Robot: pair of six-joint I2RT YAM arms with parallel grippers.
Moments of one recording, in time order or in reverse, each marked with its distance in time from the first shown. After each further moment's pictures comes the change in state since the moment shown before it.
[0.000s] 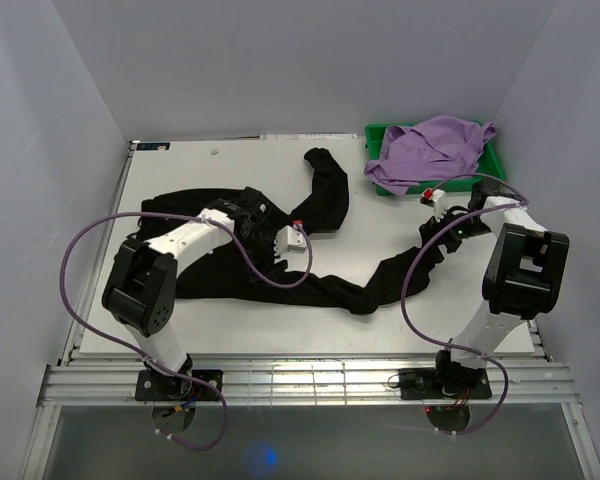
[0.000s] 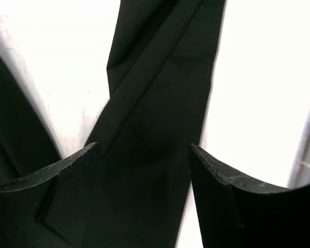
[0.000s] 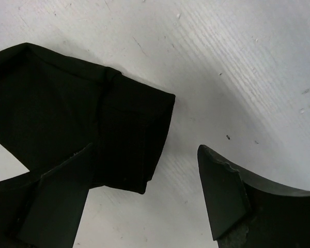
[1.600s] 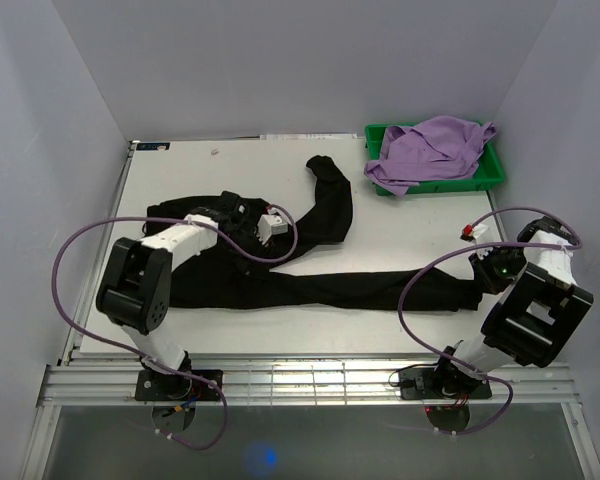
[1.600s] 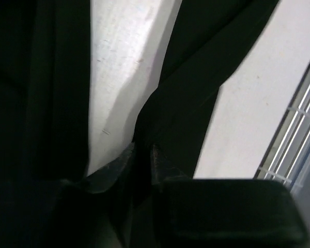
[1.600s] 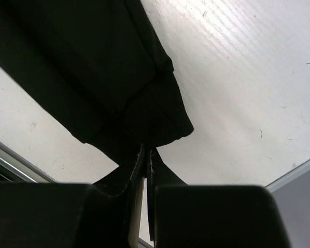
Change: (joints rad) left arm 0.117 -0.013 -0.157 0.195 0.109 -0.370; right arm -0.361 -0.305 -0.212 -0.192 0.202 -0.293
